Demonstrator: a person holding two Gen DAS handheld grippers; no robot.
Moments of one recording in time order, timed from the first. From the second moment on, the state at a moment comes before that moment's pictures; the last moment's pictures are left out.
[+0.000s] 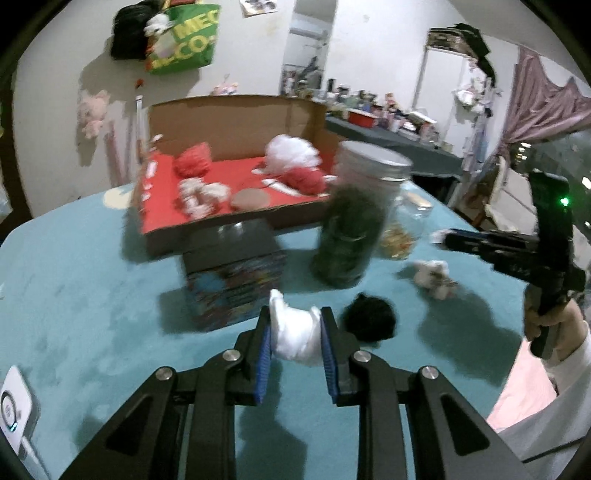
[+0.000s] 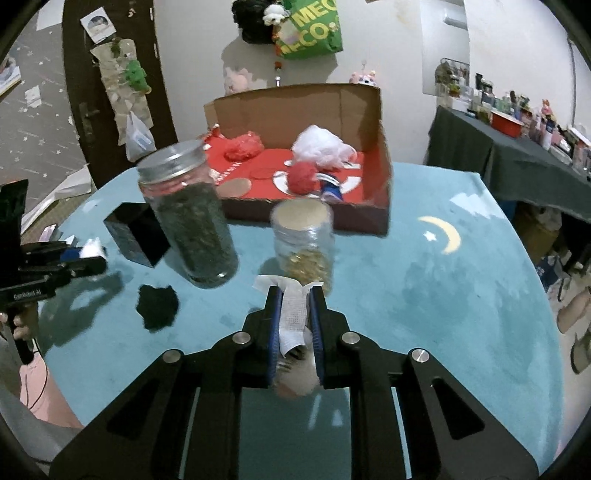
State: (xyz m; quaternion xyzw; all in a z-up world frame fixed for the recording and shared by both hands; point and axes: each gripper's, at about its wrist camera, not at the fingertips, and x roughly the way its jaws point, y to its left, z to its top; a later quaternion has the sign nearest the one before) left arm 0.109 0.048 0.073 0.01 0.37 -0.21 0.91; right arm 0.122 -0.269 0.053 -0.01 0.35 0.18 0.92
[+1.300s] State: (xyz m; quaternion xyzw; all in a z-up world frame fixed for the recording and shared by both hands) left arm 0.288 0.053 0.127 0.06 0.41 -0.22 0.88; right arm 0.319 -0.191 0.124 -0.10 0.37 0.33 0.86
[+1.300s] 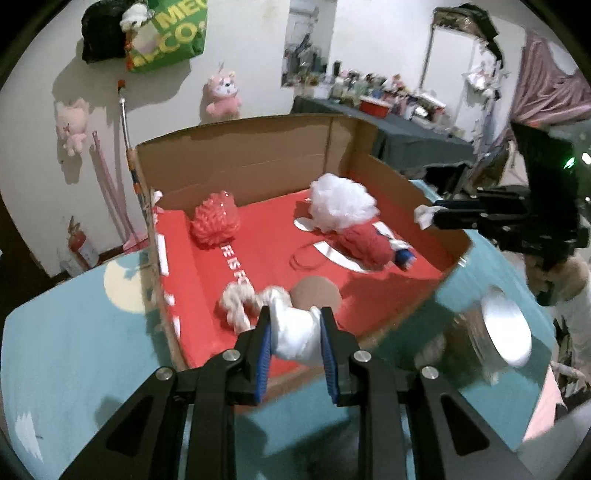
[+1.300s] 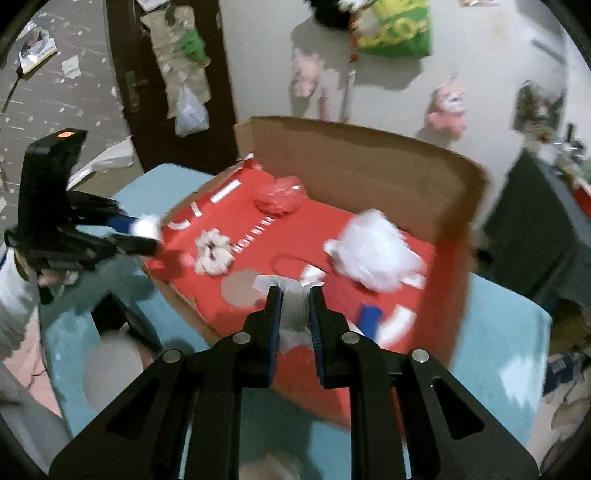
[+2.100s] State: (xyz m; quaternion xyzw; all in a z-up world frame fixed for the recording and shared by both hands) left arm 0.425 0.035 0.062 0.04 0.55 -0.15 0.82; right arm 0.456 -0.082 0.047 -0.12 0.54 0.30 0.78
